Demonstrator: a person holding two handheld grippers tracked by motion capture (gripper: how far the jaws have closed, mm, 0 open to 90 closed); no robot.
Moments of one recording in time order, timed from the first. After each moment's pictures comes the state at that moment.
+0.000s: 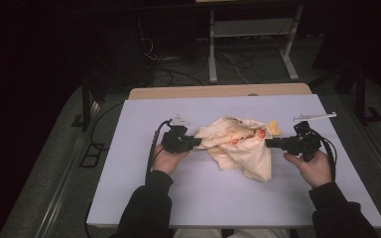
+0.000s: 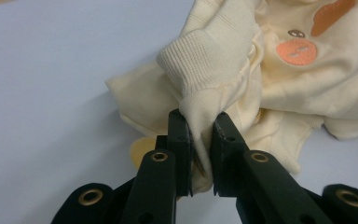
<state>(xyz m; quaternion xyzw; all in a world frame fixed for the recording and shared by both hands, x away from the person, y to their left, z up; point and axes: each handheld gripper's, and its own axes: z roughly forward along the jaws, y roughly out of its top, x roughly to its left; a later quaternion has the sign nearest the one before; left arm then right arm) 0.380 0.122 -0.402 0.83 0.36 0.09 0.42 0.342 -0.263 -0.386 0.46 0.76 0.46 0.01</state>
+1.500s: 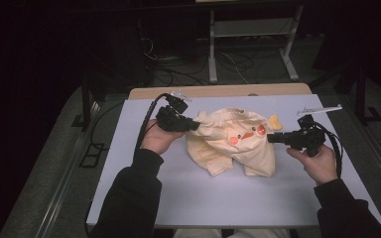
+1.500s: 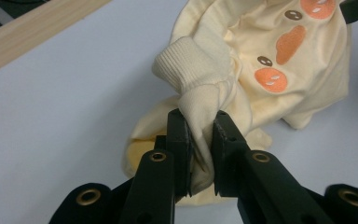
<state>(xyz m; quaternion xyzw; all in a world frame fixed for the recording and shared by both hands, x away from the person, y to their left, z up) 0.393 0.111 -0.314 0.88 0.31 0.08 0.35 0.345 -0.267 -0.368 0.45 0.76 0.47 0.01</state>
